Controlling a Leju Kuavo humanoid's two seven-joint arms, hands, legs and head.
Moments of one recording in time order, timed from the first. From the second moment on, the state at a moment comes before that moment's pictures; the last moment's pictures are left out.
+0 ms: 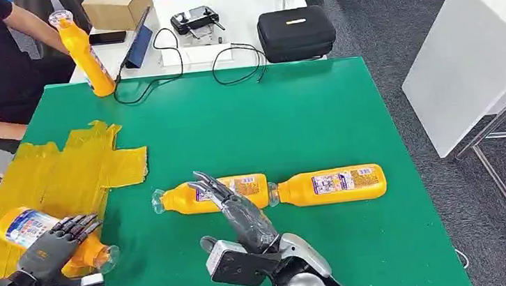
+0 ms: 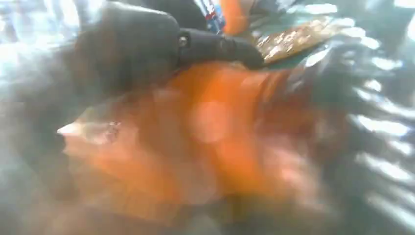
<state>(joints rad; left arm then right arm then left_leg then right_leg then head) -0.02 0.56 -0.12 -1.21 -1.11 0.14 -0.51 -0.14 0.08 0.72 -1.49 0.45 -0.09 -0.14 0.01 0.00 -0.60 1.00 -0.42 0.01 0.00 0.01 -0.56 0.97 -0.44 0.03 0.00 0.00</state>
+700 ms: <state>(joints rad) -0.05 0.19 0.19 -1.62 -0.24 0.12 -0.70 -0.16 0.05 0.68 -1.44 0.65 -0.14 0.02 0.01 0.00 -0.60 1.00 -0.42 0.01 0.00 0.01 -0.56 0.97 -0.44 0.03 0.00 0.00</state>
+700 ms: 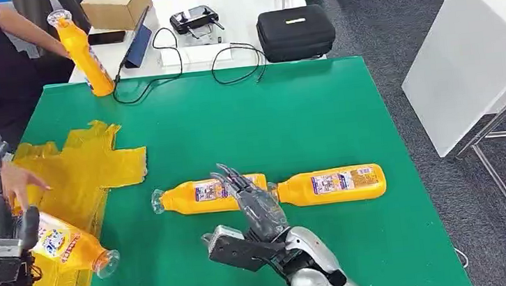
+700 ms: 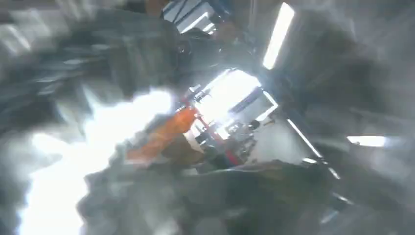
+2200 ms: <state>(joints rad) -0.15 -0.03 0.21 -1.62 -0.08 -0.18 -0.69 -0.63 0.28 0.72 -0.61 0.86 0.10 0.13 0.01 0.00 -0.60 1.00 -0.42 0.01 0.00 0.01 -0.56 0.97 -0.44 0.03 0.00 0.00</state>
